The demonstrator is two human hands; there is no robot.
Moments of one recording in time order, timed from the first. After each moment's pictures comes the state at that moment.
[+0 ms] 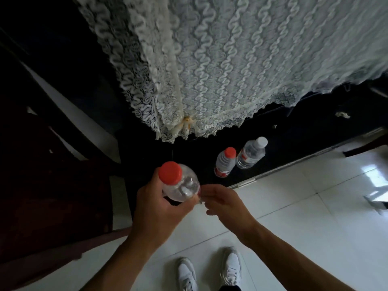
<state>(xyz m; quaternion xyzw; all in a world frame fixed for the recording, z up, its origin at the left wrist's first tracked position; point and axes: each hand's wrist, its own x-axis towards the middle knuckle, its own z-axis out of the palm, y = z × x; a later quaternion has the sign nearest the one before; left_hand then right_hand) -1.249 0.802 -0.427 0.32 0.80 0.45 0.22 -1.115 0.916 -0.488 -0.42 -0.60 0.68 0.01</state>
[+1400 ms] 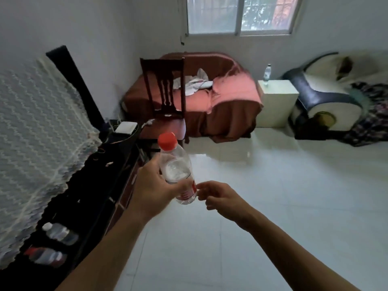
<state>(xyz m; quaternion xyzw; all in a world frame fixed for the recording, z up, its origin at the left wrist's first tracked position) -0.681 0.742 -0.087 0.76 0.43 0.35 0.35 -0.499 0.660 -0.151 -0.62 -0.45 0.51 0.39</state>
